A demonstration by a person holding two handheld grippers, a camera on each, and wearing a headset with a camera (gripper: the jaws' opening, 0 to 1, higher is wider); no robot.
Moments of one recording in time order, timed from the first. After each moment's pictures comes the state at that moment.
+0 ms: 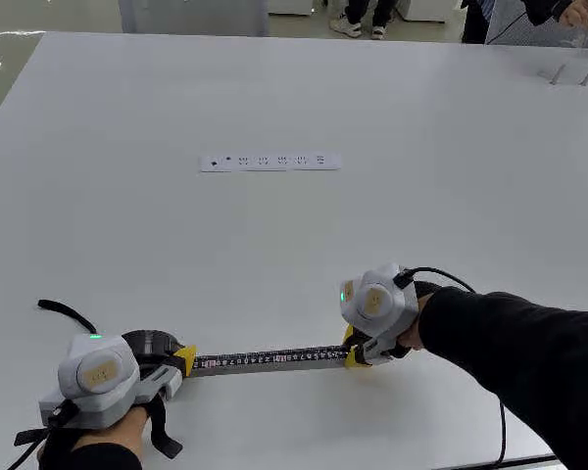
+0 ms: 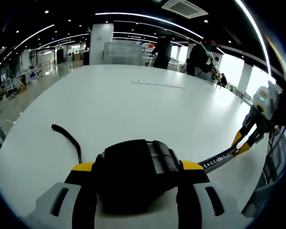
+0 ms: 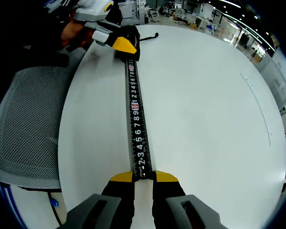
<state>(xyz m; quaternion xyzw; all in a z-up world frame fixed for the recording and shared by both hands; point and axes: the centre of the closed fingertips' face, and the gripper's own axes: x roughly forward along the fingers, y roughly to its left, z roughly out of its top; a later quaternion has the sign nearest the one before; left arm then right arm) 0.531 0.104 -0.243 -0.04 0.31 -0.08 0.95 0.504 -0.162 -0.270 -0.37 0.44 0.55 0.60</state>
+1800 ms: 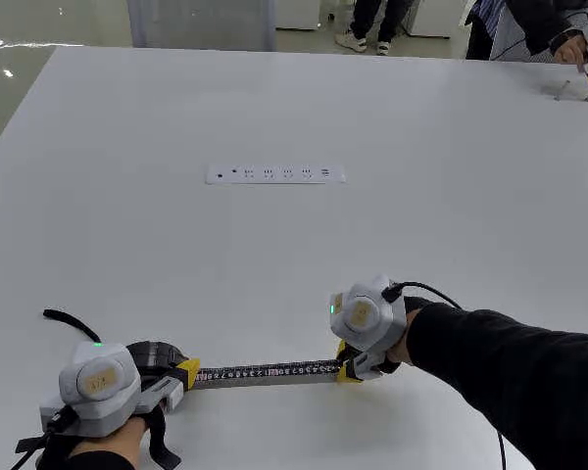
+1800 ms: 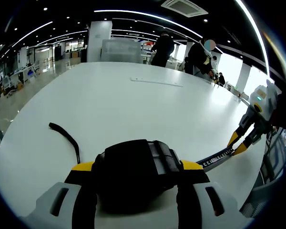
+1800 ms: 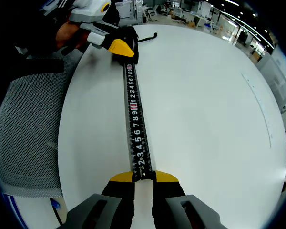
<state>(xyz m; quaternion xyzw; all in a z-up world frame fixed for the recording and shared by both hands) 0.528 0.103 -0.243 -0.04 0.32 -0.09 0.94 0.503 -0.146 -0.270 -0.37 0.44 0.55 0.60</state>
